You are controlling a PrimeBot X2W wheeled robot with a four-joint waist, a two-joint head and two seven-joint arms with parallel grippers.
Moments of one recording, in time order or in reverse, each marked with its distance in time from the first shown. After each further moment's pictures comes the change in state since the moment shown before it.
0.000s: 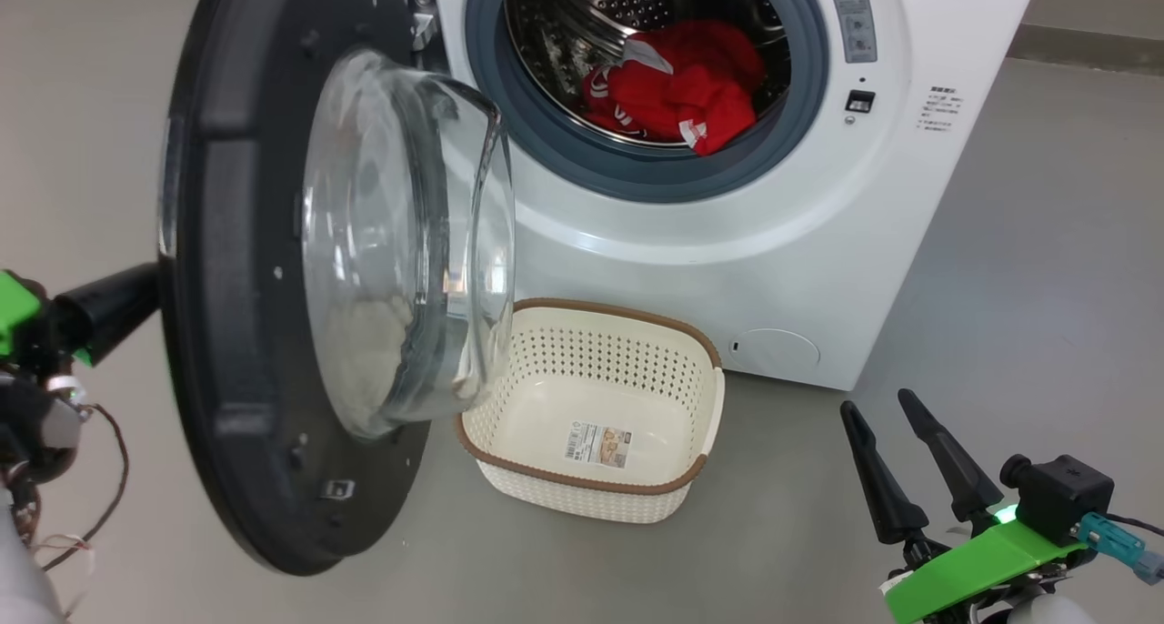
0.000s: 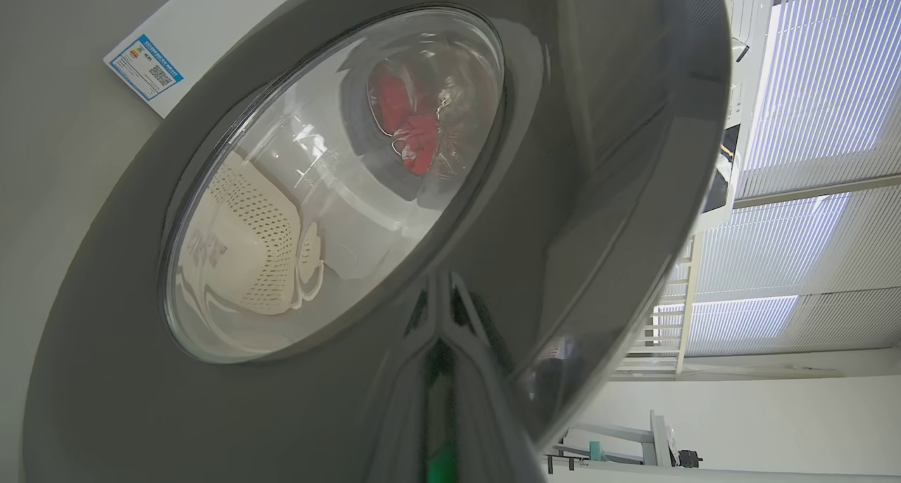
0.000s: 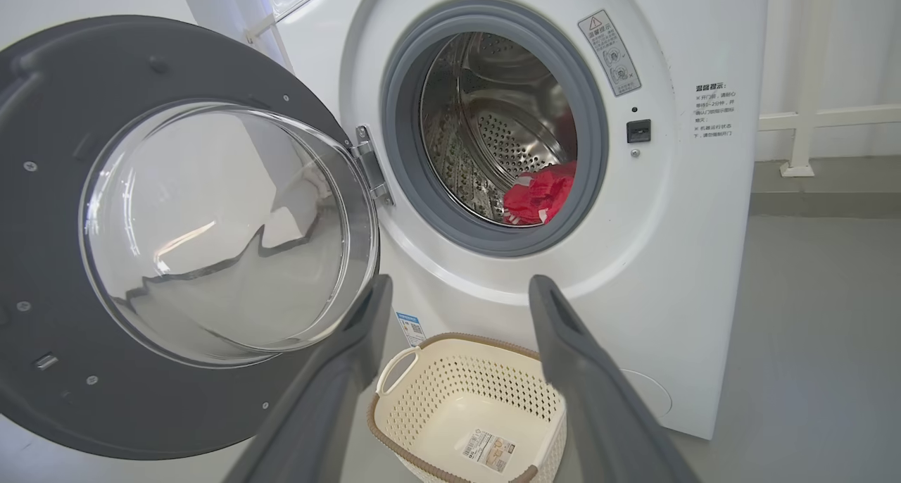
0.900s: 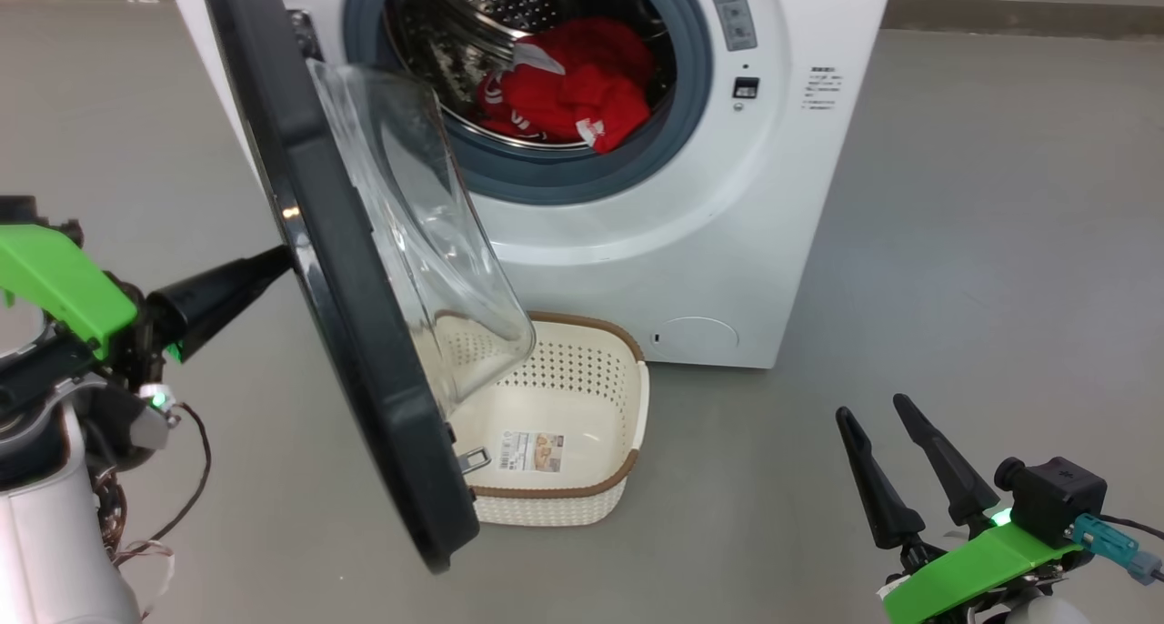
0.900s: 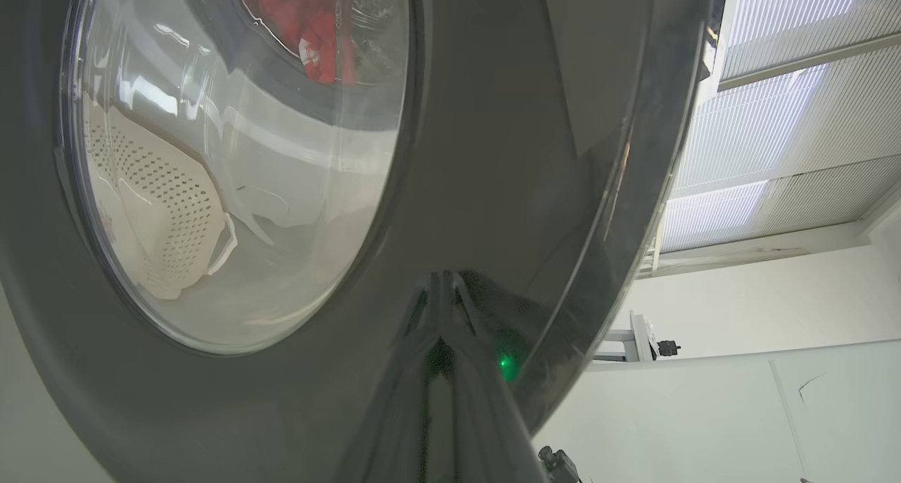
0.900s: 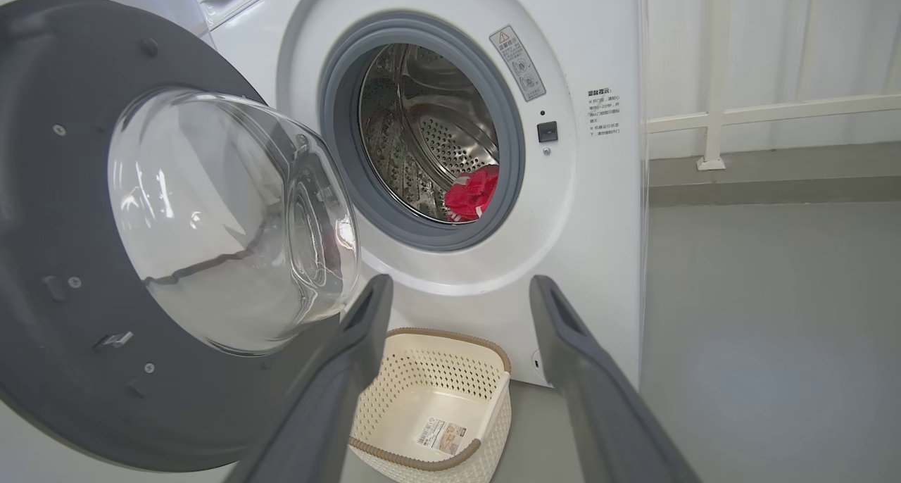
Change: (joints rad) left arm 0.077 -0.114 -0.082 -0.224 -0.008 0.056 0.017; right arm -0.002 -0.010 0.017 0.011 0.002 0.000 0.000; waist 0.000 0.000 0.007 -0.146
